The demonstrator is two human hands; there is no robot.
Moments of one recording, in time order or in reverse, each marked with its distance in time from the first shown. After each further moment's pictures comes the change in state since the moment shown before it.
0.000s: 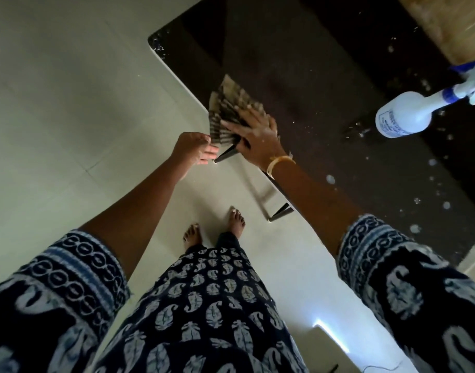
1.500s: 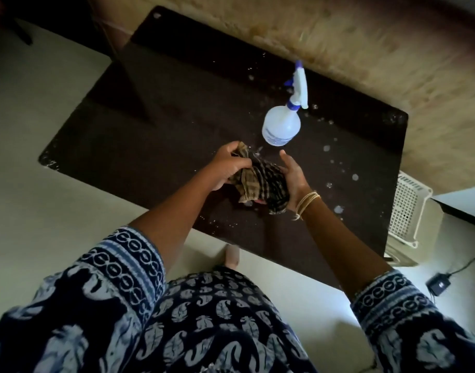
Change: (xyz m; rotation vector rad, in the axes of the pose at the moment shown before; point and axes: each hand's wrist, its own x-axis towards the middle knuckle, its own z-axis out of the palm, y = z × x) left_hand 0.008 0.111 0.253 0.276 -0.407 0.151; right_hand -0.152 0.131 -0.147 1.957 0.160 1.182
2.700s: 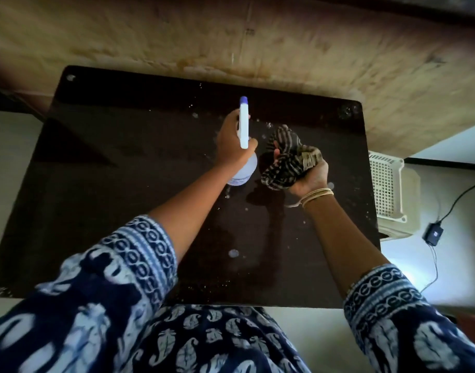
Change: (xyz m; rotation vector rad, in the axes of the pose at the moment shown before) left_hand 0.134 0.095 0.083 0.421 0.108 0.709; right_hand 0.040 -0.097 -0.082 0.836 0.147 -0.463
